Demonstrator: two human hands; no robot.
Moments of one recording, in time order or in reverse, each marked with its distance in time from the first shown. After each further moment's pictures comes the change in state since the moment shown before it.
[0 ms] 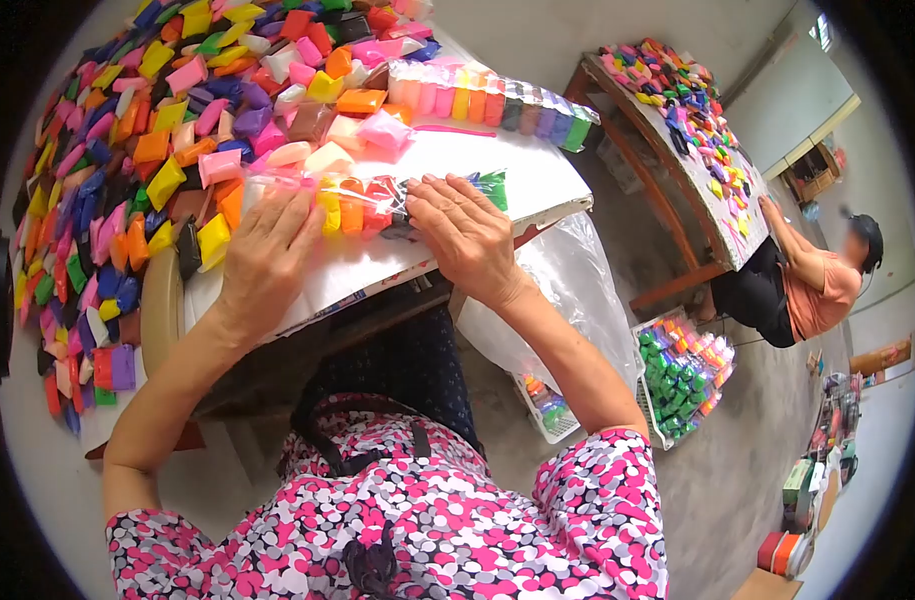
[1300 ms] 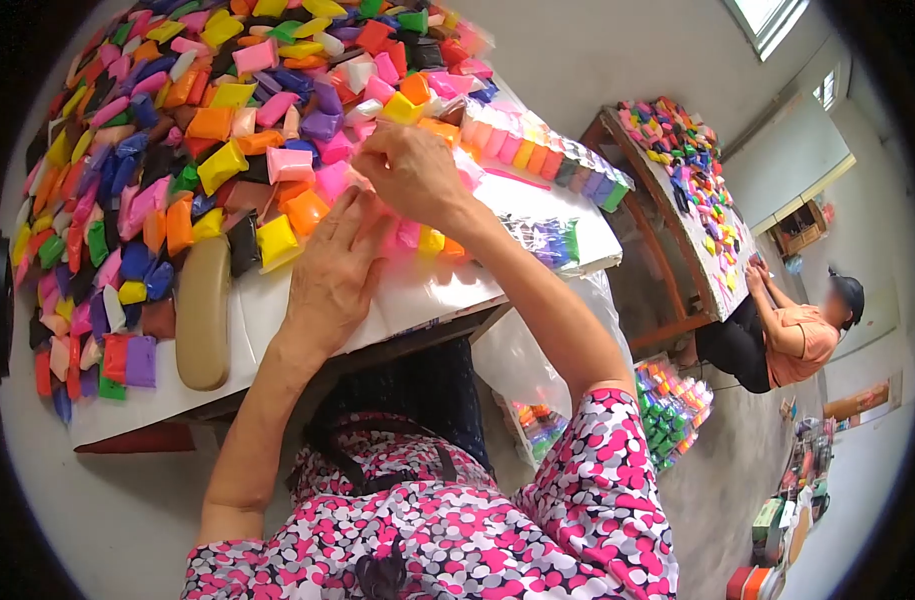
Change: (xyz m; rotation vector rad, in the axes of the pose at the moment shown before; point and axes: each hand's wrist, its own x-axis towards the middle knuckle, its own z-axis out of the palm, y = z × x) left_hand -0.015 0.010 0.012 -0.392 0.140 -0.475; right_hand 0.148 -0.021 0.081 0.324 -0.415 0.371
